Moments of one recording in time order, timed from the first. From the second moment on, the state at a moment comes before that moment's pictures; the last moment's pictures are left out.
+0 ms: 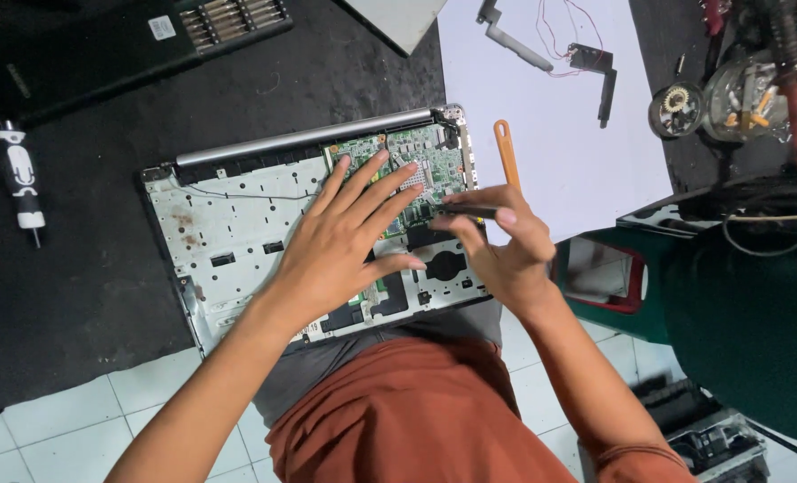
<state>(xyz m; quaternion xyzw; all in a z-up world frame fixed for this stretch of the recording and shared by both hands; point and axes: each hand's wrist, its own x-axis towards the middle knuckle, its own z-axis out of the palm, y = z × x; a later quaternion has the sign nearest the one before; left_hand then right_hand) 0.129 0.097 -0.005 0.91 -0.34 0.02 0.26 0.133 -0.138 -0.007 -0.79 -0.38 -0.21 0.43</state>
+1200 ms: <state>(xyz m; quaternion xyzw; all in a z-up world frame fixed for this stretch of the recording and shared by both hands) 0.129 0.097 -0.007 0.91 -0.34 0.03 0.23 0.139 -0.135 0.001 -0.78 -0.41 -0.22 0.43</state>
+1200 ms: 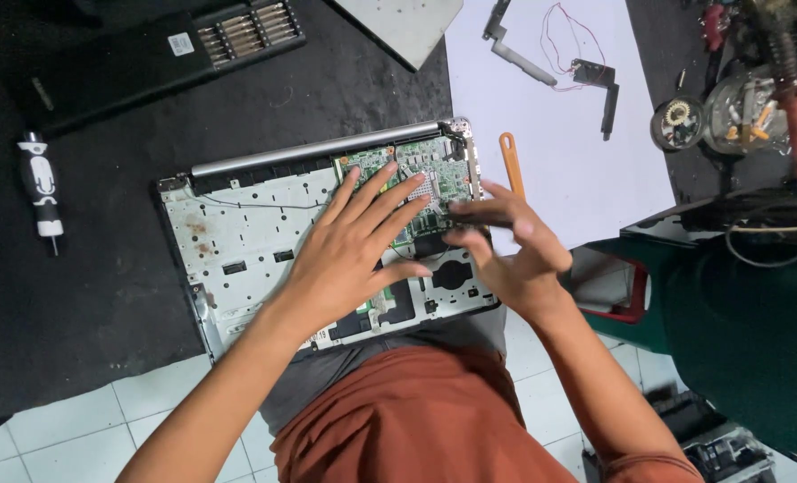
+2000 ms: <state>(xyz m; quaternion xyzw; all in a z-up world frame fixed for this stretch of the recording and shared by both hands) 0.129 0.096 -0.007 0.91 -0.33 0.02 0.25 0.137 -0.141 -0.008 -0.77 -0.41 -0.18 0.46</state>
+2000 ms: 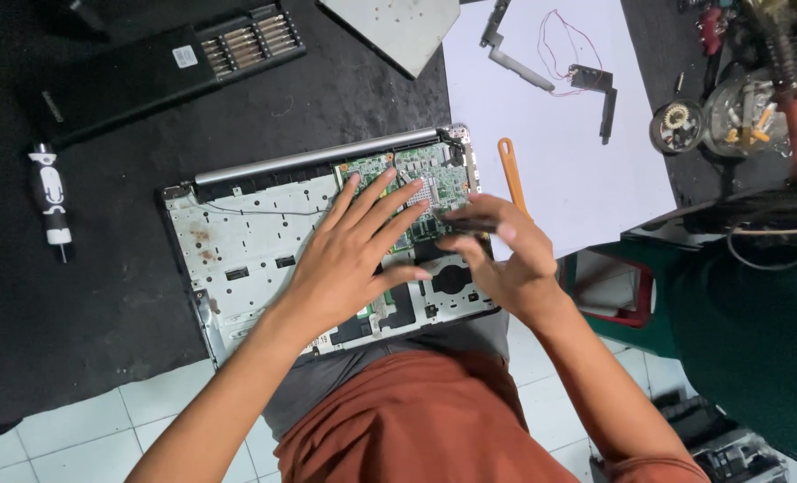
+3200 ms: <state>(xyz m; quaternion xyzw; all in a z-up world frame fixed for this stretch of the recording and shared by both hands) 0.129 0.093 -0.008 0.91 -0.31 -0.01 0.29 0.149 -0.125 0.026 -0.77 -0.38 -0.23 0.46</state>
